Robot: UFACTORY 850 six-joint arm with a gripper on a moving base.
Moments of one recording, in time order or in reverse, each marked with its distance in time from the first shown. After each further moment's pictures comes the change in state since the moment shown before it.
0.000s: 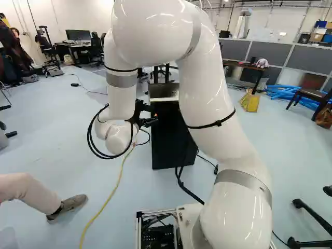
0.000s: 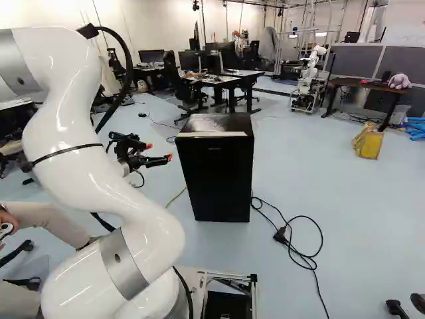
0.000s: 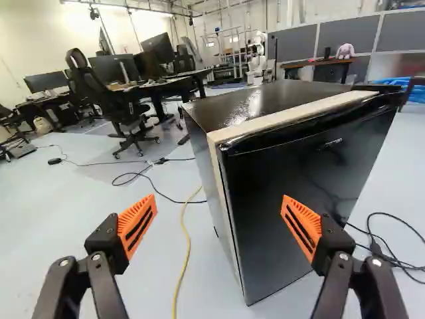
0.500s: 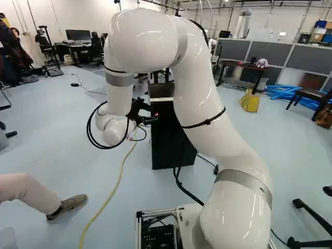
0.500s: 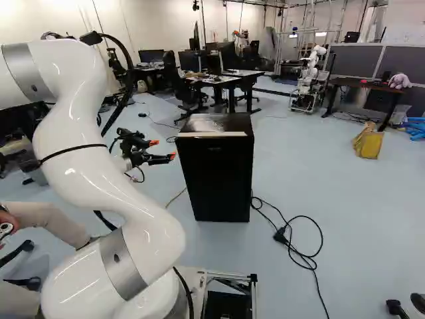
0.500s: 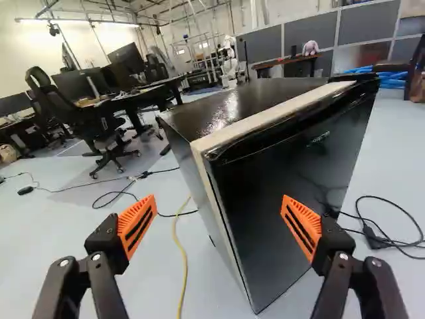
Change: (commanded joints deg) arm -2.5 -4.3 -7.4 6.3 0.0 0.0
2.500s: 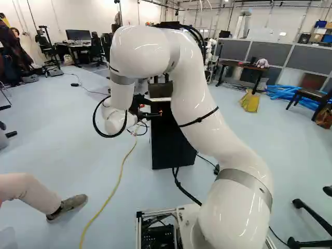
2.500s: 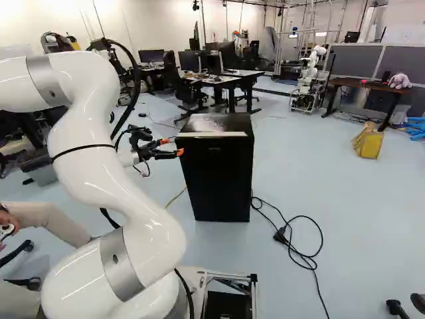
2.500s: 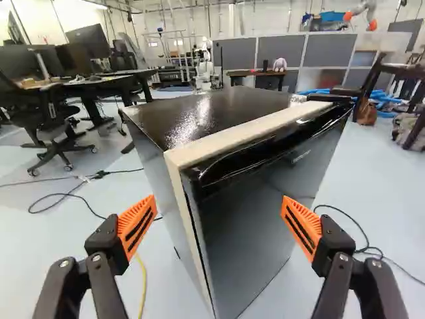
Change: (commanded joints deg) arm -4.0 -4.2 -7.6 5.3 0.0 -16.7
